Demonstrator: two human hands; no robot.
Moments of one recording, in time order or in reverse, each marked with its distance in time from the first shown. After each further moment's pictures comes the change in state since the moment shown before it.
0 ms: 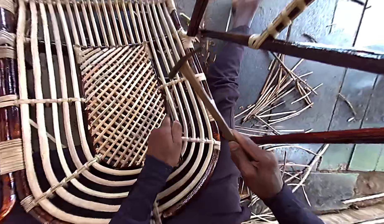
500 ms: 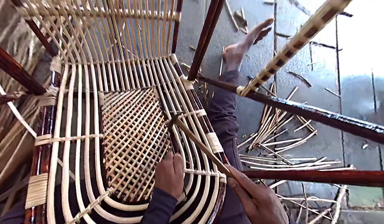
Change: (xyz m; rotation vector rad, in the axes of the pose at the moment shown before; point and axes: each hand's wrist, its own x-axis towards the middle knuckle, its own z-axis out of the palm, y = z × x) left_hand 0.012 -0.023 0.014 -0.068 0.011 -0.065; right_hand -0.009 0.014 0.012 -0.121 -0.021 -0.023
